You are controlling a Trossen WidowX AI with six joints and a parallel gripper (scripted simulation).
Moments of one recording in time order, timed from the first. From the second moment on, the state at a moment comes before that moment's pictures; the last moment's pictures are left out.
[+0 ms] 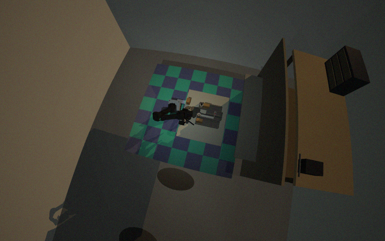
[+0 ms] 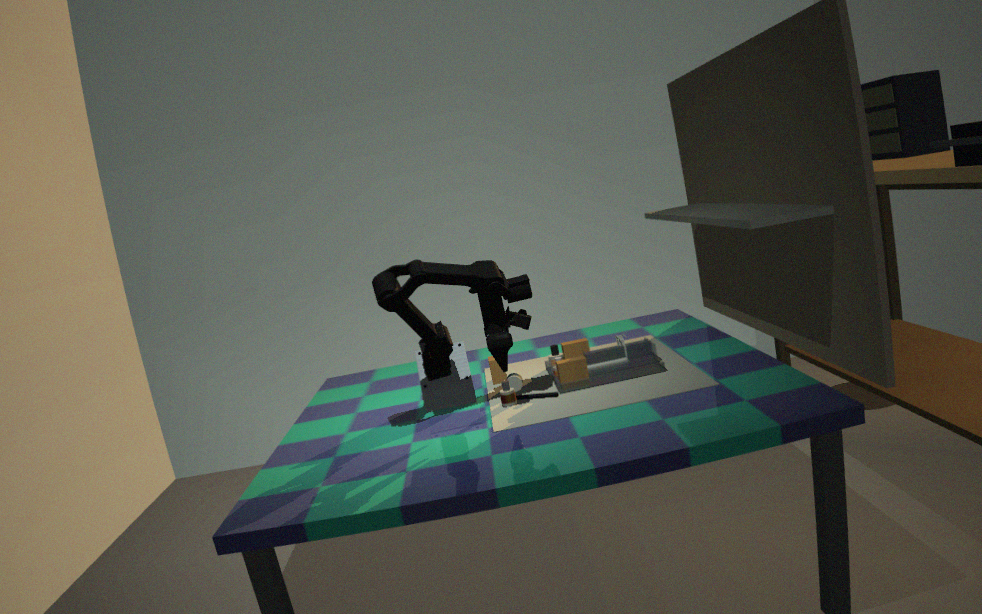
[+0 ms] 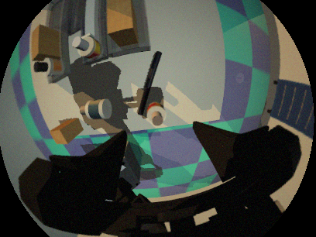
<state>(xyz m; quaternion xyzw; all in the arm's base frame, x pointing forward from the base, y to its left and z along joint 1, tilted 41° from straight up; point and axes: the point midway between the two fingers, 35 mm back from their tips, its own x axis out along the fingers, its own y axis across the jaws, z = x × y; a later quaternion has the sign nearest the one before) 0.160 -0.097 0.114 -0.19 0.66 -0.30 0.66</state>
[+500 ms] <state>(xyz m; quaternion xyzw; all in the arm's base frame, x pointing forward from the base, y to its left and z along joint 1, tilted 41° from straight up) 0.155 -0.122 0.086 -0.19 0.66 -0.30 0.66</state>
